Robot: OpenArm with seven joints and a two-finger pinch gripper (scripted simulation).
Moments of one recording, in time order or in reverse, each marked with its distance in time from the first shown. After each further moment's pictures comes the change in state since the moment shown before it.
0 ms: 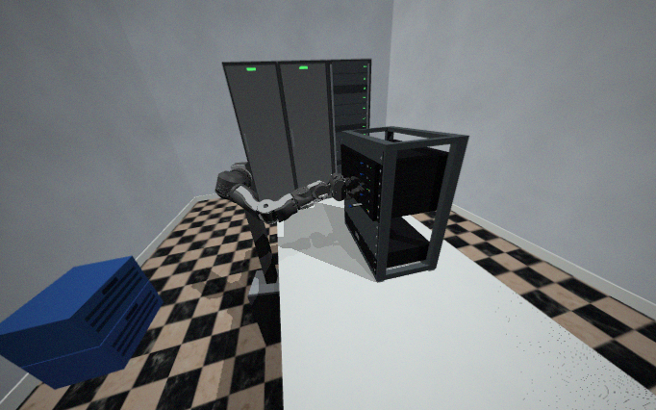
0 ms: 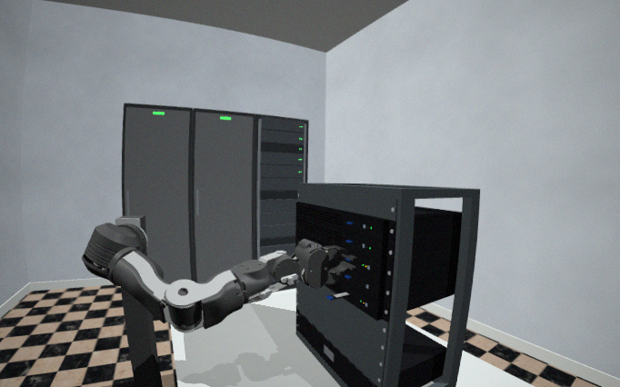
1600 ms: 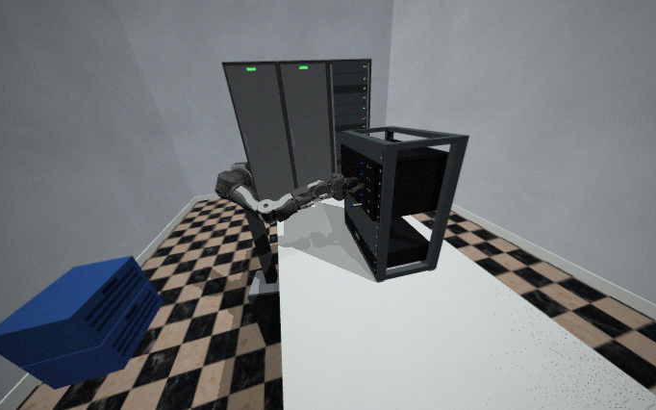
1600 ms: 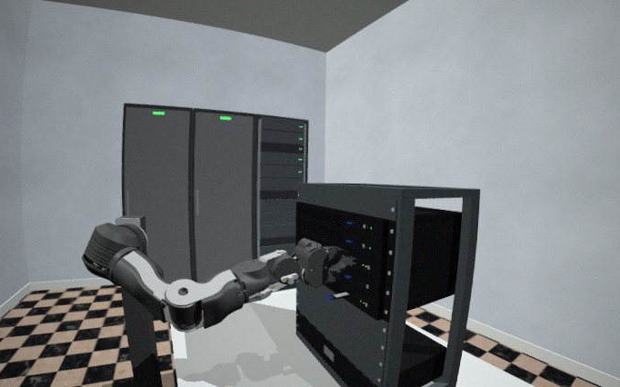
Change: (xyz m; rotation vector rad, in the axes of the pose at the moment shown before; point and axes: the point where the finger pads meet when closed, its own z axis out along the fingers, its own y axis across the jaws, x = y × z) arm 0.000 0.003 0.000 -0.009 0.001 -0.003
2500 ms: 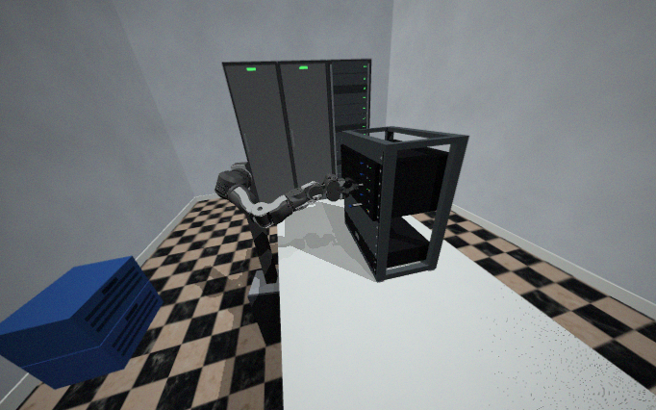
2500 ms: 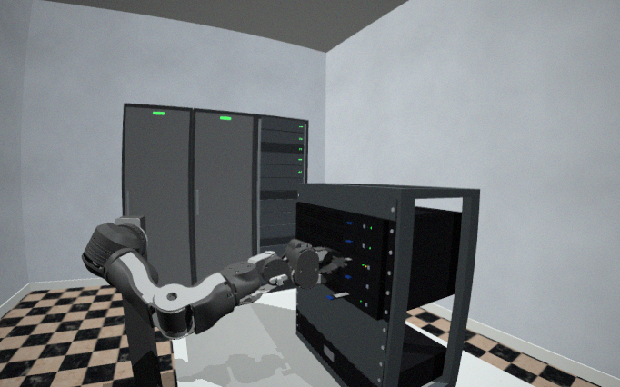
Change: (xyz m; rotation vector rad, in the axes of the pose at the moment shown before) arm 0.000 0.000 -0.024 0.000 -0.004 -0.004
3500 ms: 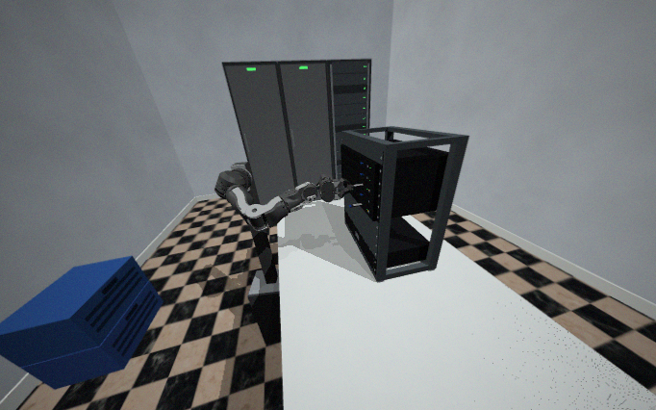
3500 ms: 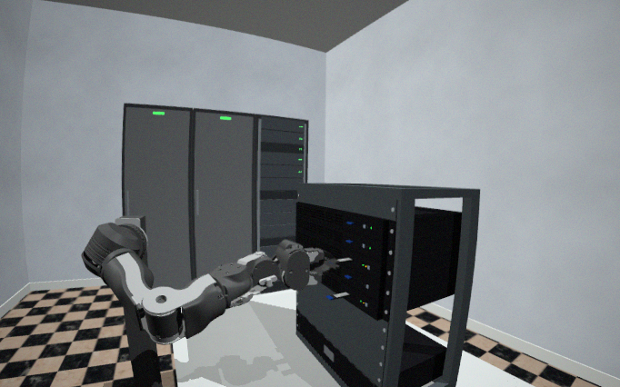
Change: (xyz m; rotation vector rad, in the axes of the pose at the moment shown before) arm 0.000 0.000 -0.022 0.001 -0.004 -0.003
